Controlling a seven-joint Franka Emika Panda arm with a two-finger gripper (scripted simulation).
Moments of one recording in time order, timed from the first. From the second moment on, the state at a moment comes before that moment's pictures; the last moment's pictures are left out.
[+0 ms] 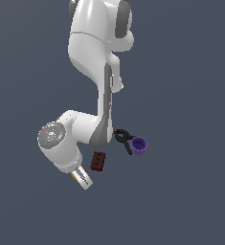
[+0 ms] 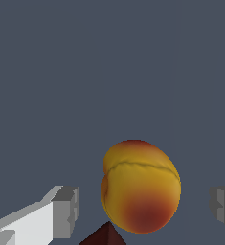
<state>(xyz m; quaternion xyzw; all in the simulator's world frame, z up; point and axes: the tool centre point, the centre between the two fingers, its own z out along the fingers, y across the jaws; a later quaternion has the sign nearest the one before) 0.131 -0.151 0.058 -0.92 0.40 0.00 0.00</state>
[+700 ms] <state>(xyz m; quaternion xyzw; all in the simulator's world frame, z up) 0.131 -0.152 0.034 -0.92 0.40 0.00 0.00</state>
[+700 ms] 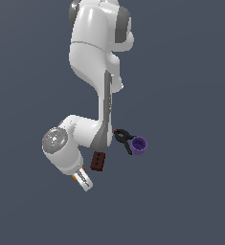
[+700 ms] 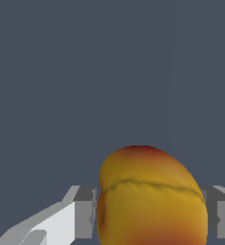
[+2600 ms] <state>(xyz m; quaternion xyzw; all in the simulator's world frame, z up) 0.062 -0.089 0.231 -0.92 0.40 0.00 0.00</state>
